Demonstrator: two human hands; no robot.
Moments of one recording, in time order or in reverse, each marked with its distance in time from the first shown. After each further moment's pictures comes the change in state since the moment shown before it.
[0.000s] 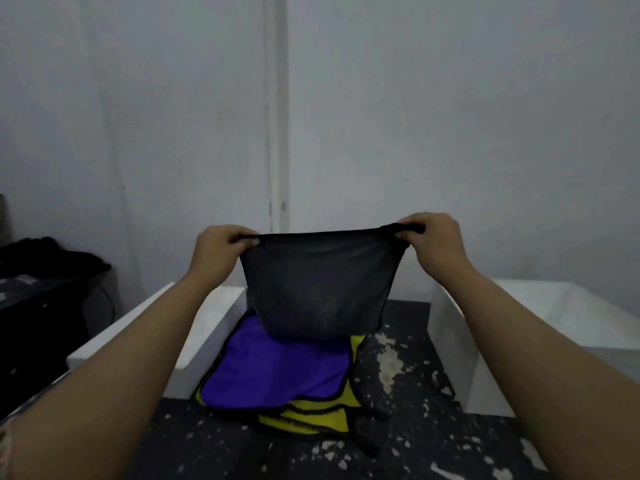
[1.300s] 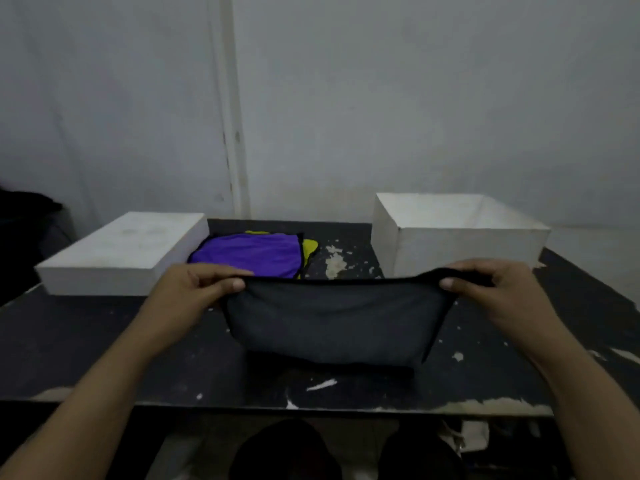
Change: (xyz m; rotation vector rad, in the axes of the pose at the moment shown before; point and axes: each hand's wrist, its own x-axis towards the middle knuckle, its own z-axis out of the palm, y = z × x) left_hand -0.232 0.074 -0.005 -0.408 -0.344 -0.104; right_hand -0.243 0.024 -0.147 0.185 -0.144 0.176
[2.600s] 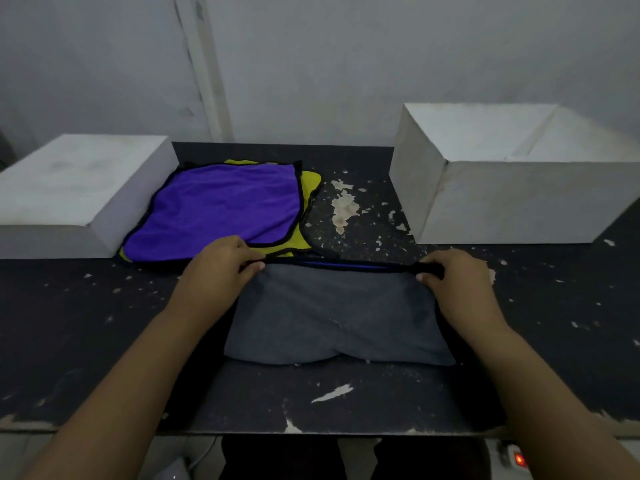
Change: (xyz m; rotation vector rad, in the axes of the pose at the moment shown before) left_hand 0.073 -0.135 0.051 0.807 -0.159 0.002; right_hand 0.053 0.127 0.102 -0.566 -0.068 0.289
